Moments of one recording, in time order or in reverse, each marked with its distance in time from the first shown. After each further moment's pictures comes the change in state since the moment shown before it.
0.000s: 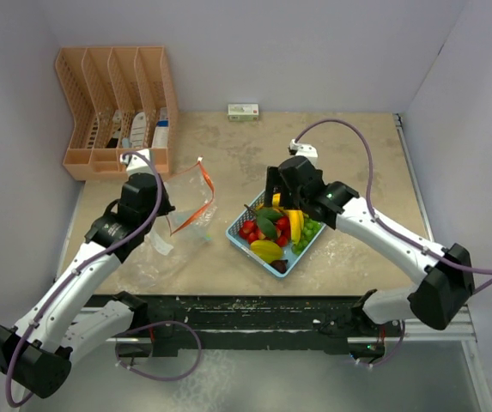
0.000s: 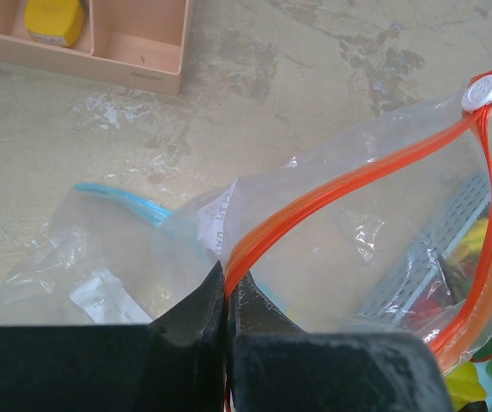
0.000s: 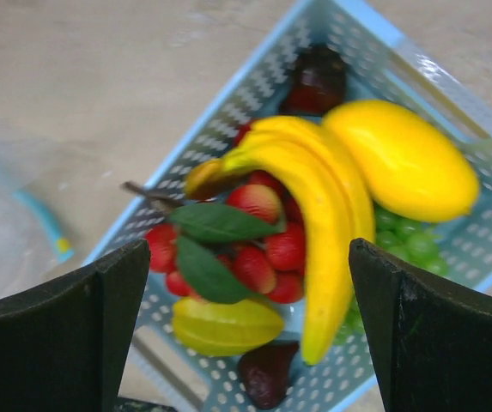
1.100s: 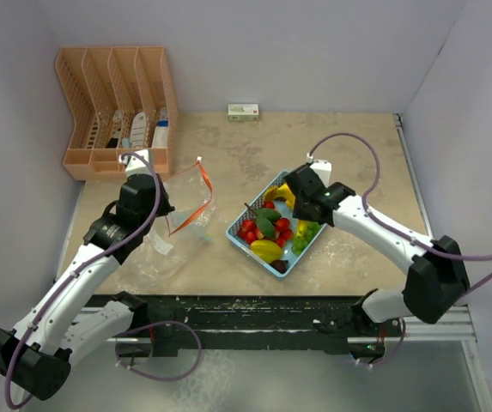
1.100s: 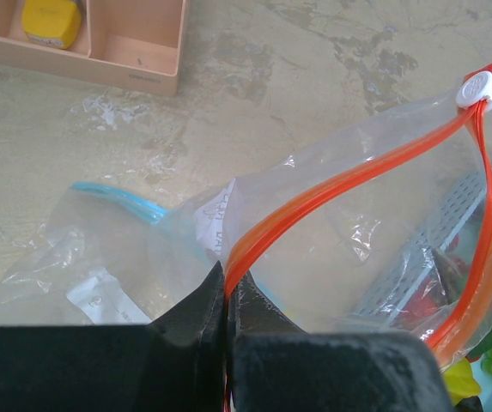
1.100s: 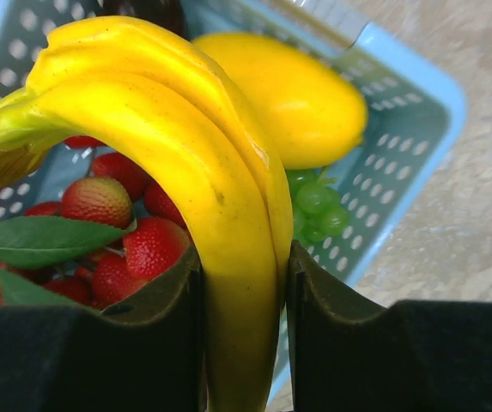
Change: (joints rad) left arm 0.000 -0.016 -0.002 0.000 0.008 0.000; right arm -0.111 0.105 -0.101 -0.155 0.101 0.117
